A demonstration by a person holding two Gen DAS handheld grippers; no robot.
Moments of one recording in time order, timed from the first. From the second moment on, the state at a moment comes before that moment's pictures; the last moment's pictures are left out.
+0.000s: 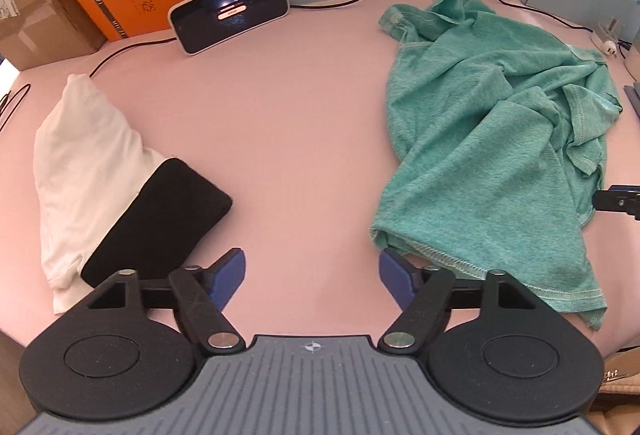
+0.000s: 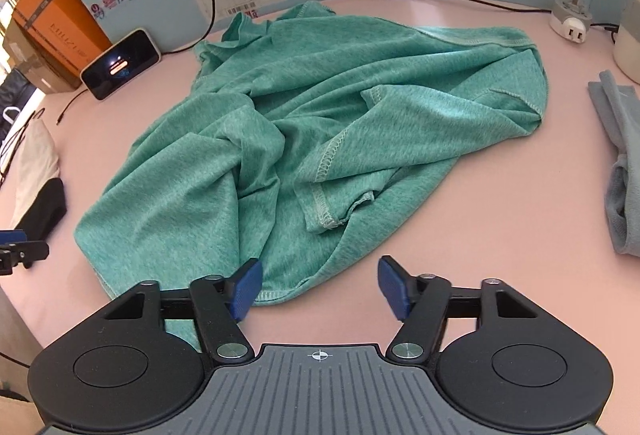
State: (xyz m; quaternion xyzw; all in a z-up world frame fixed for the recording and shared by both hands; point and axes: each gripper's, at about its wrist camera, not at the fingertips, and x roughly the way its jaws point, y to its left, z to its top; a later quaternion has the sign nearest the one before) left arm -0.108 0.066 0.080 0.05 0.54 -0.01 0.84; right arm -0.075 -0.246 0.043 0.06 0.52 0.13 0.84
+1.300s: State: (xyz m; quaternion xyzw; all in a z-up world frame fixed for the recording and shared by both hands) left arm -0.074 -0.008 0.055 0.09 0.57 -0.13 0.81; right arm -0.094 -0.330 0.068 0.02 0.50 -0.03 0.86
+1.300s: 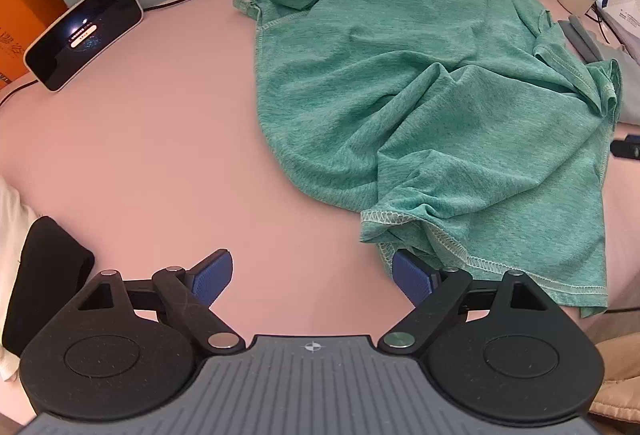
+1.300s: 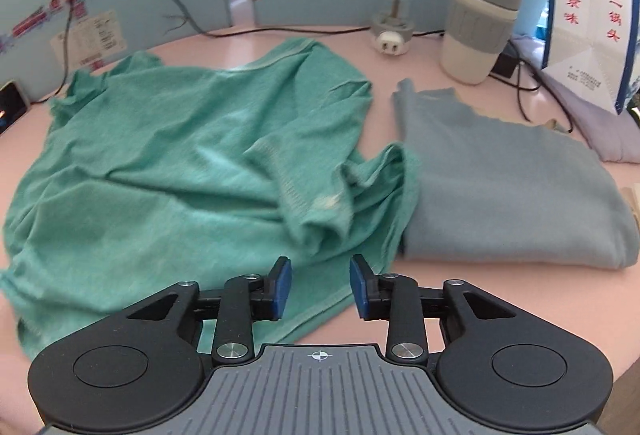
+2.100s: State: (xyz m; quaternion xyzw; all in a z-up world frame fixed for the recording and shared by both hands) left arm -0.077 -0.022 0.038 0.13 0.56 -0.20 0.79; right arm -0.190 -0.262 0.052 -0.01 0.58 0.01 0.82
